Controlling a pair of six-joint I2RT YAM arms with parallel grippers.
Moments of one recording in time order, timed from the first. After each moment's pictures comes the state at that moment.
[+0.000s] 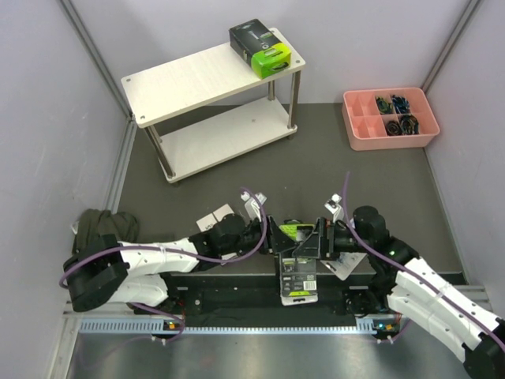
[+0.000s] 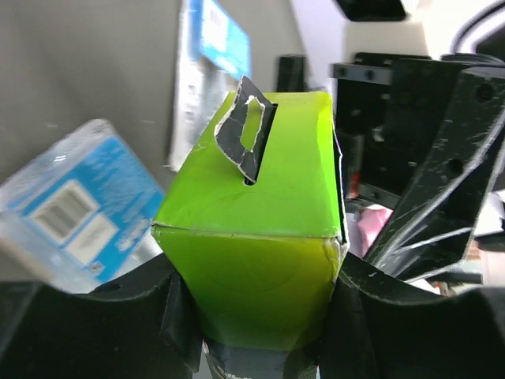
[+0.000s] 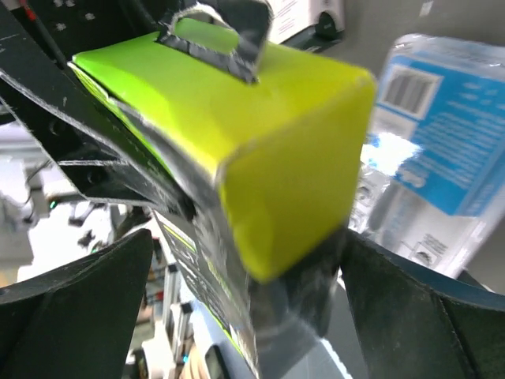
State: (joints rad) left arm -1.06 1.25 0.46 0.56 0.16 -1.05; right arm 0.59 0.62 0.33 -0.22 -0.69 0.89
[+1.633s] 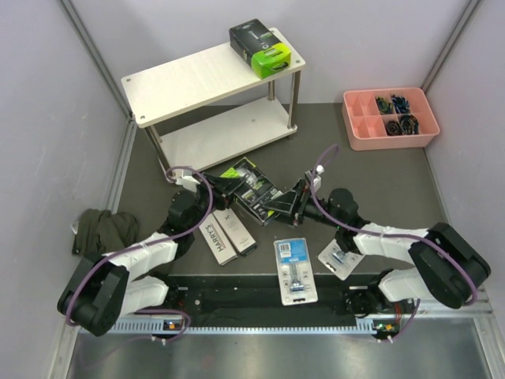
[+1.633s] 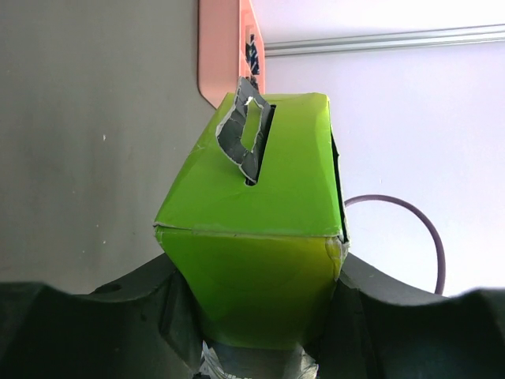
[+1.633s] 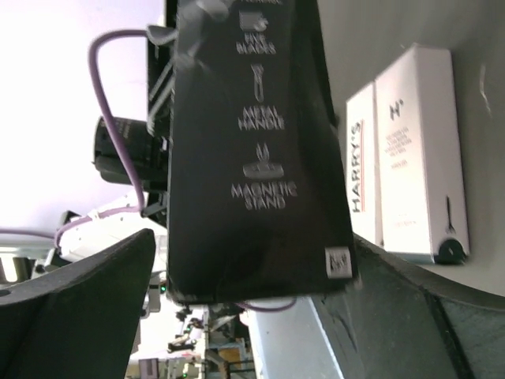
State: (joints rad) left arm -0.47 1.15 0.34 0.77 0.15 -1.44; right arm 0.67 1.30 0.39 0.84 -0.50 1.34
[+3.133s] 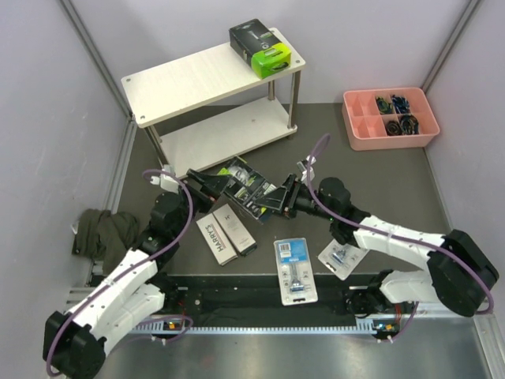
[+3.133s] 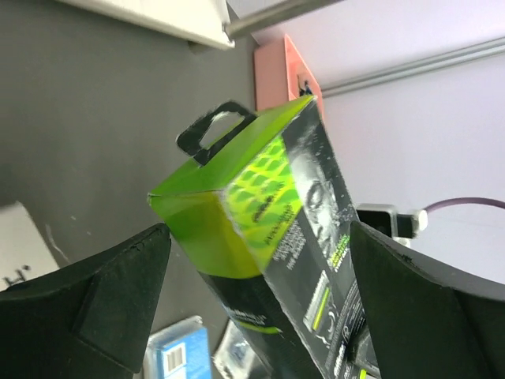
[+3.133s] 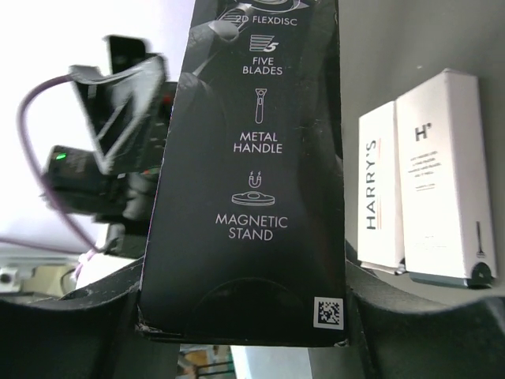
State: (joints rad) left arm -0.47 0.76 0.43 0.21 -0.02 -1.19; right arm 0.76 1.26 0.57 0.59 -0.40 1.25
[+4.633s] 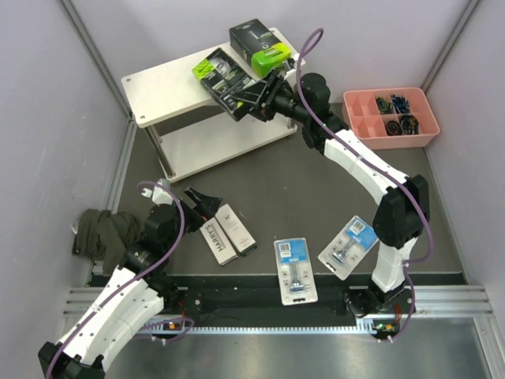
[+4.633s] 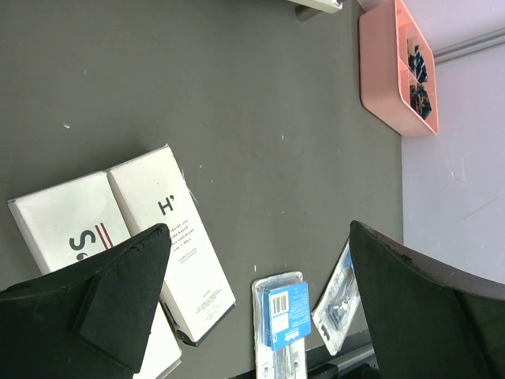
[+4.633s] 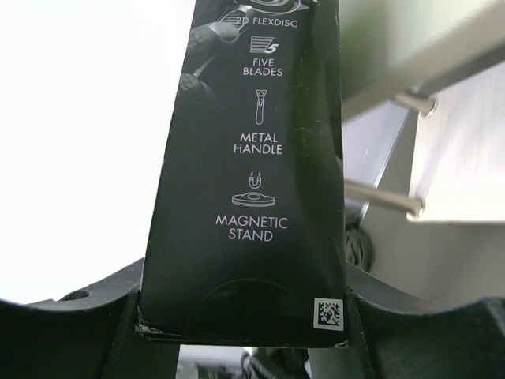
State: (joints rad) left arm -0.47 0.53 0.45 -0.26 -0.10 -0.98; right arm 0.57 1.82 1.71 0.16 -0.49 1.20
